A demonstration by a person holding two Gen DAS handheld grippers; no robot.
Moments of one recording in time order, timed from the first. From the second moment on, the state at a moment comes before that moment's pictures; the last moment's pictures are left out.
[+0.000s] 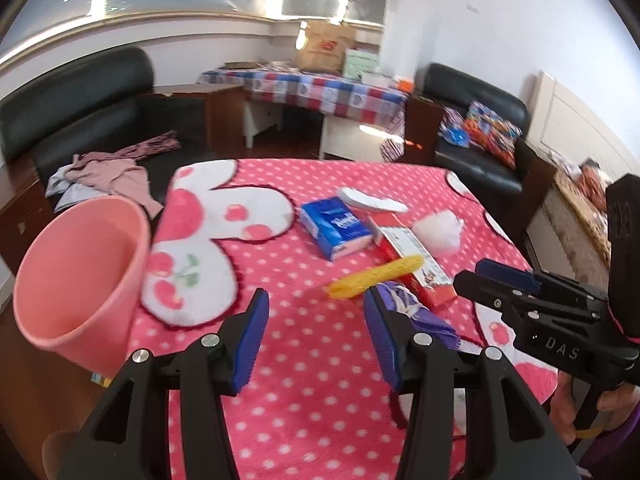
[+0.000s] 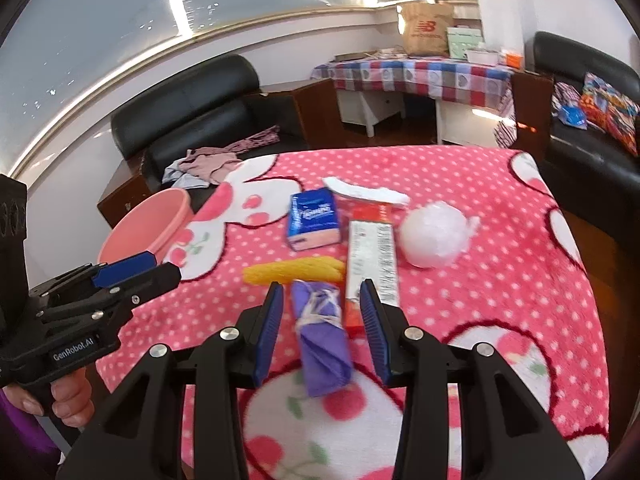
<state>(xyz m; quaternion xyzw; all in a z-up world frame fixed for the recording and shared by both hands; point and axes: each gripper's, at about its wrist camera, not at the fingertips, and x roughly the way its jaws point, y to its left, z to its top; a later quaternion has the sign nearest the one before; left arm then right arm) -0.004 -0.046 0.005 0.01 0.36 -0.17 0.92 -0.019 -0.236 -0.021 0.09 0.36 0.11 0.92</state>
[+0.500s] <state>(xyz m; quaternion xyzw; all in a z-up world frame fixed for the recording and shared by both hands) 0.036 -0.098 -0.031 0.11 0.38 -0.23 0.89 -0.003 -0.274 -0.041 0.12 0.38 0.07 0.92</state>
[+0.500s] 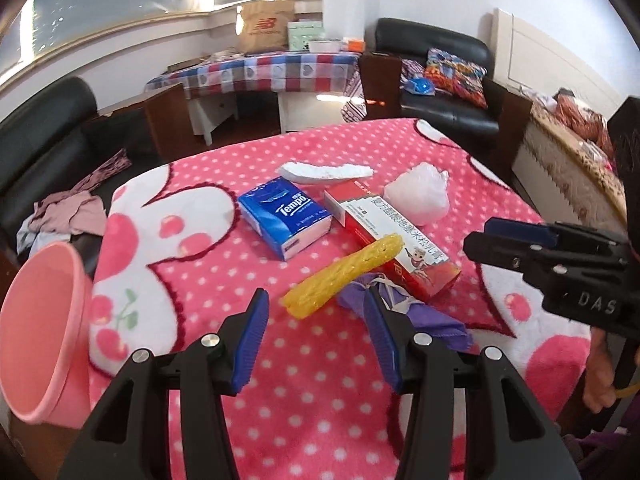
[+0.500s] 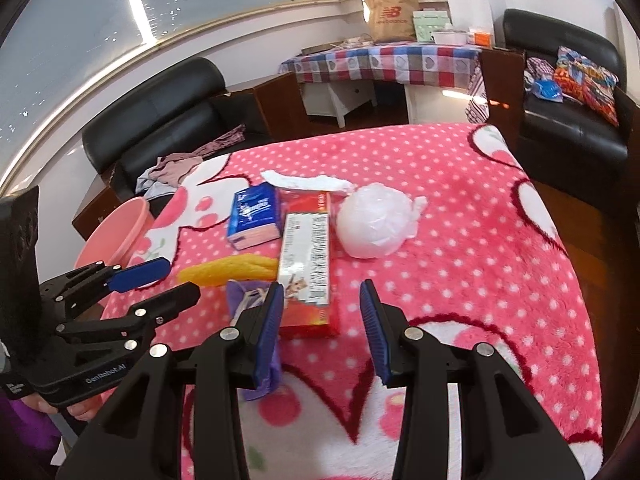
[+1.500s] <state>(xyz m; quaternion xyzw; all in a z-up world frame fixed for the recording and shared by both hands) 0.033 -0.048 -0.020 0.01 0.36 -0.18 0.92 0.044 -0.293 -0.046 0.15 0.37 0.02 0.92</state>
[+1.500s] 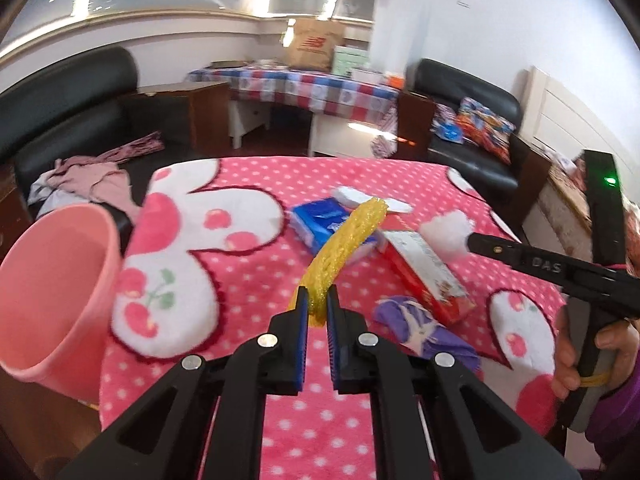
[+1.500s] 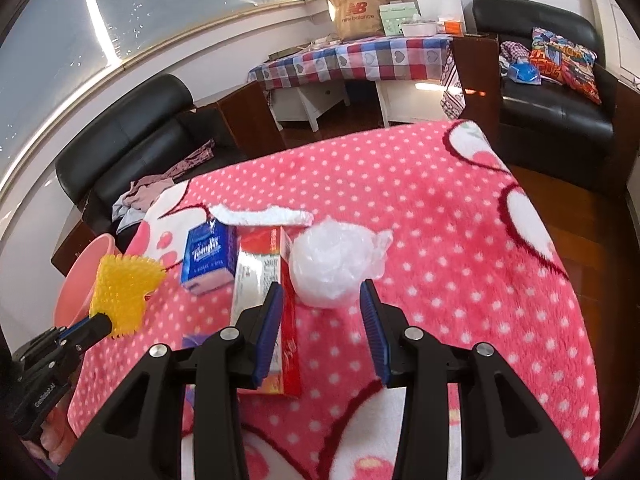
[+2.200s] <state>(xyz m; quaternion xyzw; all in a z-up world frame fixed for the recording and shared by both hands) 0.049 -0.027 -0.017 -0.02 0.38 -0.09 0.92 0.071 -0.287 -0.066 0.10 0.41 0.00 0.91</state>
